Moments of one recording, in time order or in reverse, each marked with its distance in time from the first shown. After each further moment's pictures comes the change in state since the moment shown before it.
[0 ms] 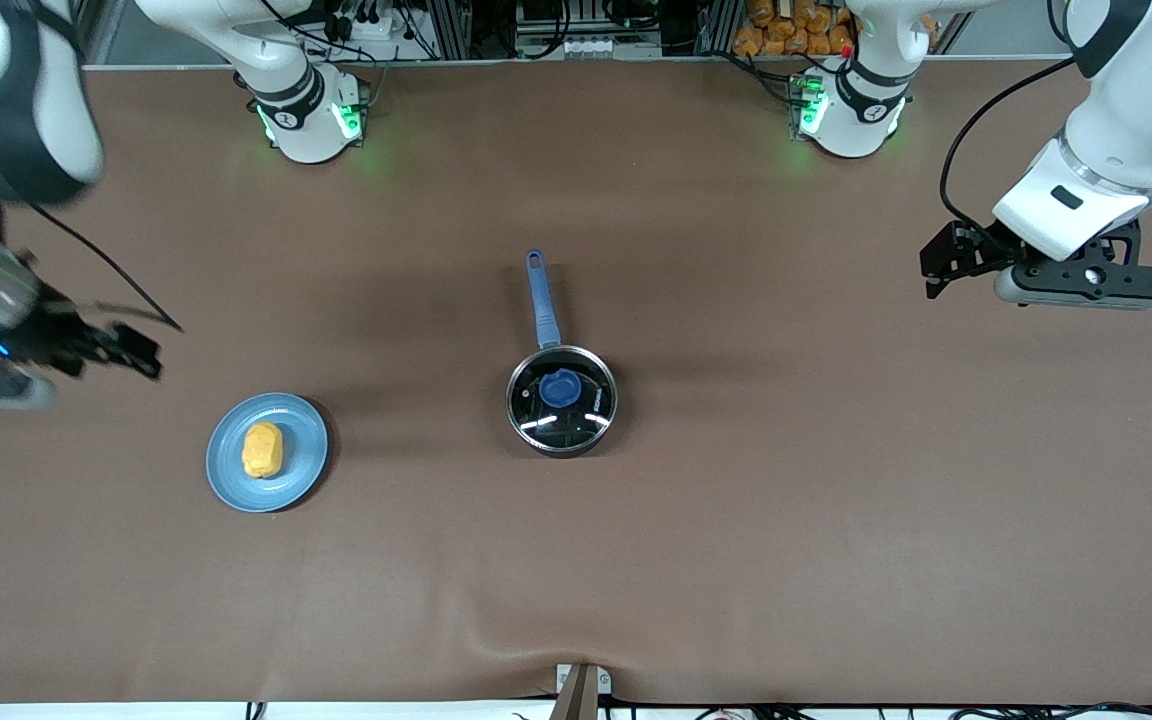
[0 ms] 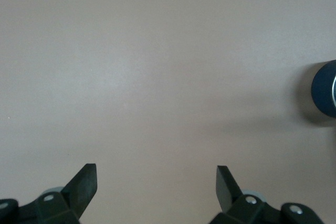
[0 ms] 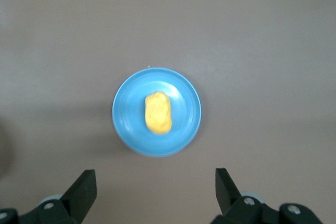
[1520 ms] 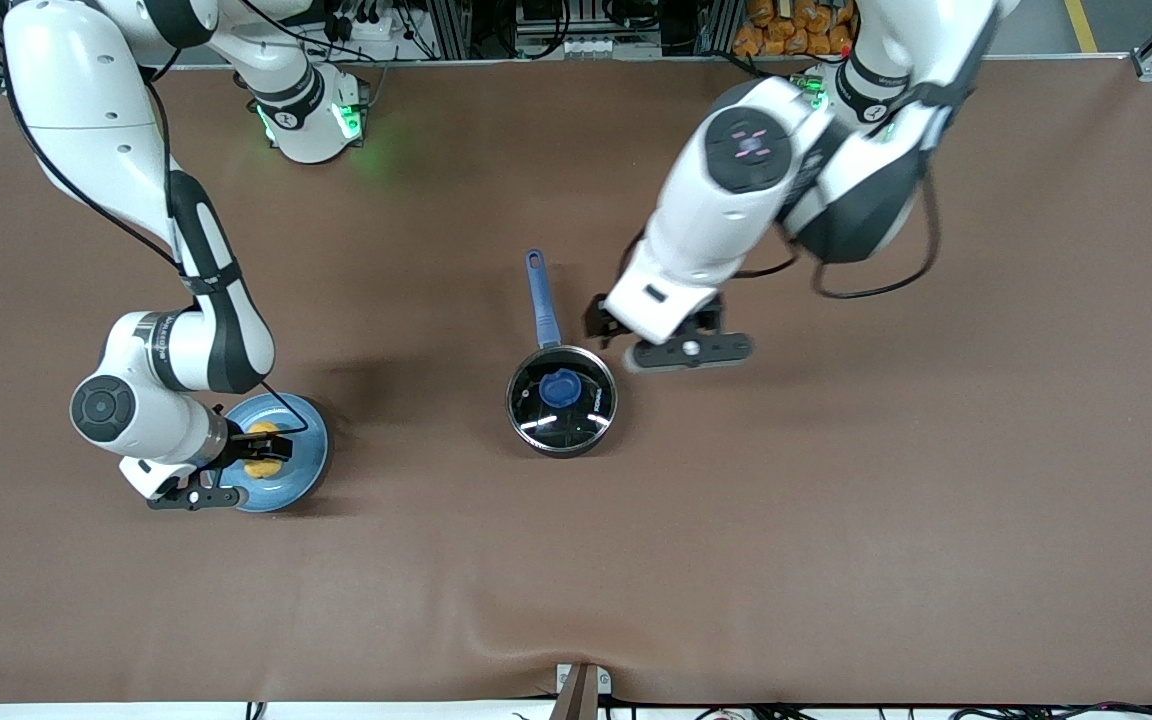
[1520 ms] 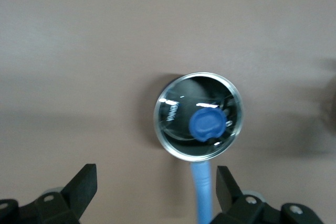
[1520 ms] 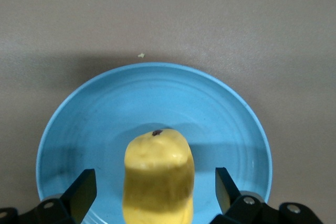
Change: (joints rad) left arm -0.533 0.521 0.004 0.356 -0.006 0.211 -0.772; right arm -0.001 0.457 0.022 0.001 0.069 0.332 -0.071
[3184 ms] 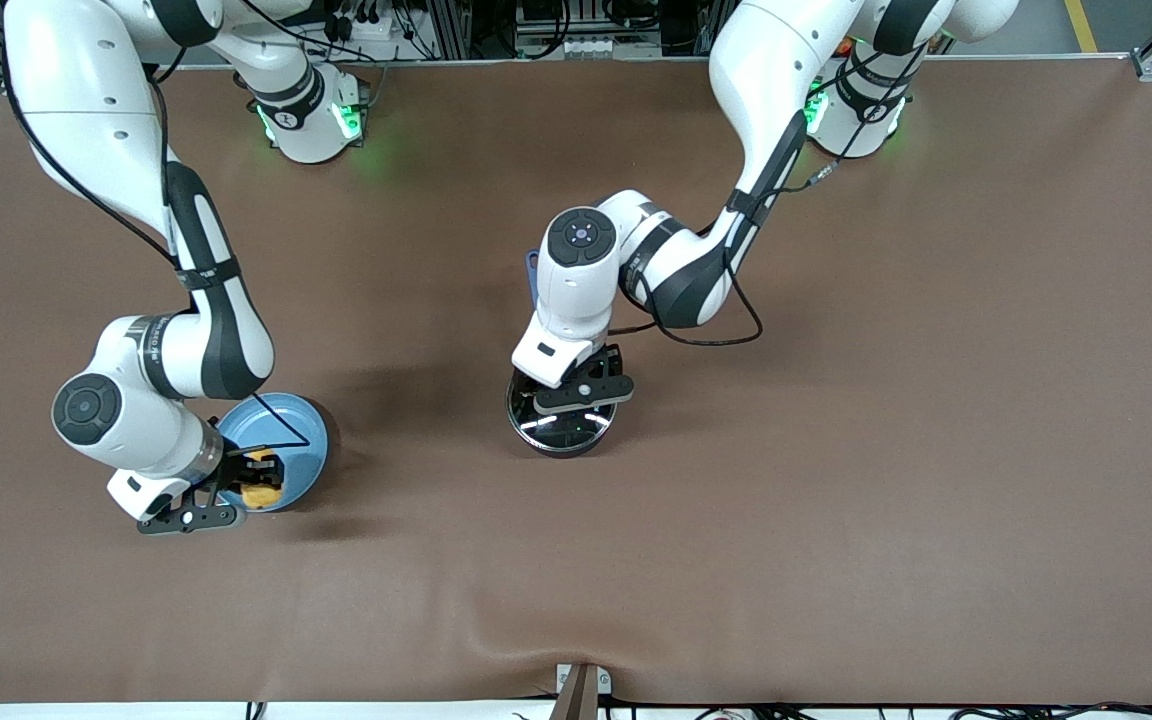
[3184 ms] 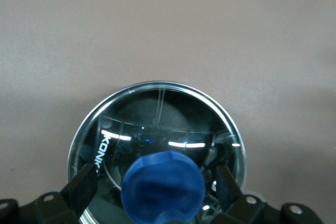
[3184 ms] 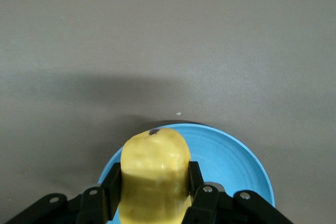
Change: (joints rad) left arm -0.362 0.303 0.329 0.082 0.000 0.287 -0.135; right arm 0.020 -0.012 0.019 0.112 0.016 0.001 -0.043
